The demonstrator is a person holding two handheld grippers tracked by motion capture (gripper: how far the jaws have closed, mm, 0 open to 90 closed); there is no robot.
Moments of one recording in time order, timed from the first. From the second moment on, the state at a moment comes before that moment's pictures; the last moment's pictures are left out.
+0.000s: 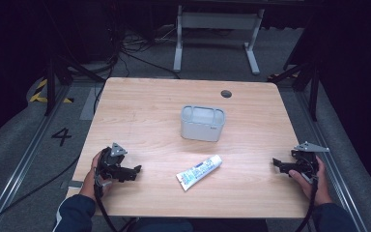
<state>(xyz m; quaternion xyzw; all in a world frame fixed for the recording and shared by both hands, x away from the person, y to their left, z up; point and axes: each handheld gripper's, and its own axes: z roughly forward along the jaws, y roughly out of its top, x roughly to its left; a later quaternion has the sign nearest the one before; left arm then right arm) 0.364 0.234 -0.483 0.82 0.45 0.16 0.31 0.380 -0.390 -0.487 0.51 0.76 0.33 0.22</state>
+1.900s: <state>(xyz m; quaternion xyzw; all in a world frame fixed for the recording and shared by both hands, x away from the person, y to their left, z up) 0.355 0.242 -0.483 0.85 0.40 0.15 0.32 0.373 -0.295 -0.410 0.20 0.90 0.31 0.21</state>
